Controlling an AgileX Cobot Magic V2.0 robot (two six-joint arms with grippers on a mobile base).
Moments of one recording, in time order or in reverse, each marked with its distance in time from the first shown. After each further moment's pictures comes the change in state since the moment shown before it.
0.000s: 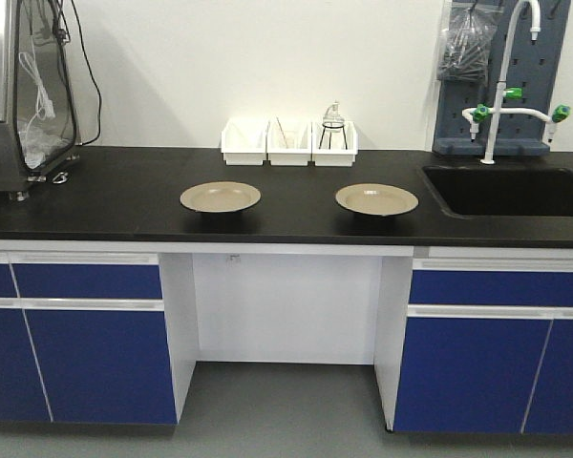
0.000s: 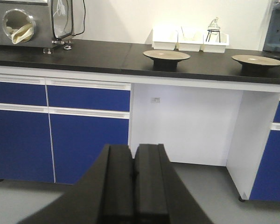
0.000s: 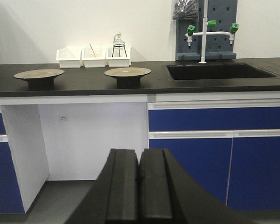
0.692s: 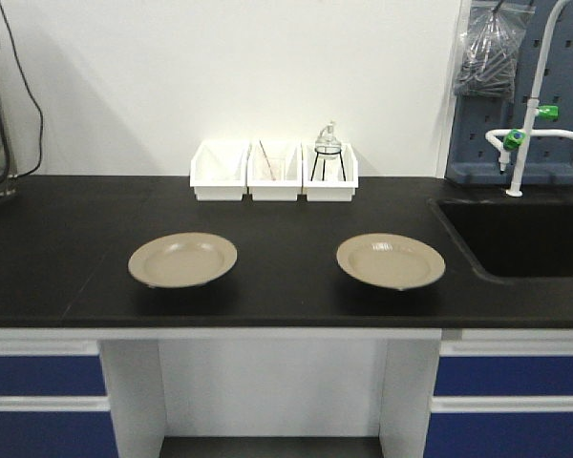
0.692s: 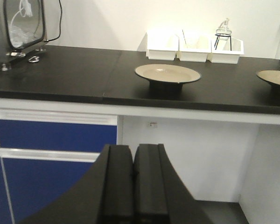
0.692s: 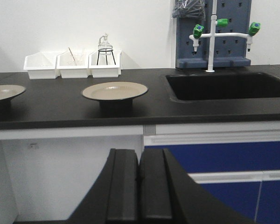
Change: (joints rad) left arm 0.000 0.000 0.000 0.000 0.000 0.000; right arm 0.000 0.000 0.000 0.000 0.000 0.000
